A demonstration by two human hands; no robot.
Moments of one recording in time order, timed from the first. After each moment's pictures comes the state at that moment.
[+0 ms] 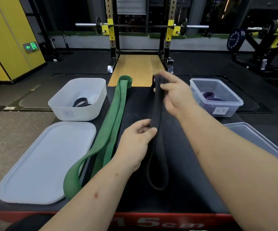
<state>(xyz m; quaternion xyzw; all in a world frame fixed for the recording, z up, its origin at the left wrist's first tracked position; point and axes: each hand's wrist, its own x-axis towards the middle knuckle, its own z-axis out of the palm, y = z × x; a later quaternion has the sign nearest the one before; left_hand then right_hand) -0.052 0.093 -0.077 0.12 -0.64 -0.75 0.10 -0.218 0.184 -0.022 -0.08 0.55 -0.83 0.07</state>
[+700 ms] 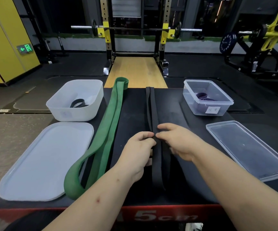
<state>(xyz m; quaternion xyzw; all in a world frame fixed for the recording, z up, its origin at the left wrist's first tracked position) -0.022 0.112 -0.065 0.18 -0.63 -0.75 -0.01 -0.114 0.238 -0.074 -0.03 0.79 -0.56 0.22</state>
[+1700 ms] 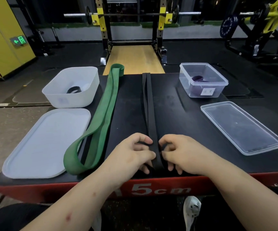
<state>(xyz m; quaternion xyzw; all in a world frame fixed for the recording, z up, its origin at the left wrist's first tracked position) 0.044 0.103 -0.084 0.07 -0.71 -0.69 -0.07 -0.020 0.287 -0.068 -0.19 0.88 -0.36 0.23</state>
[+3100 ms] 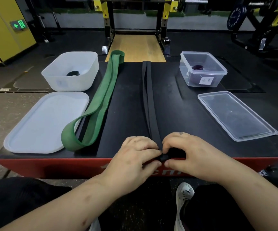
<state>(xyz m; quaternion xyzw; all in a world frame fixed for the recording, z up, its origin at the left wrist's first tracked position) 0.082 0.125 -0.130 -0.19 -0.93 -0.28 0.17 0.007 0.343 -0.092 -0.40 0.87 -0.26 0.10</state>
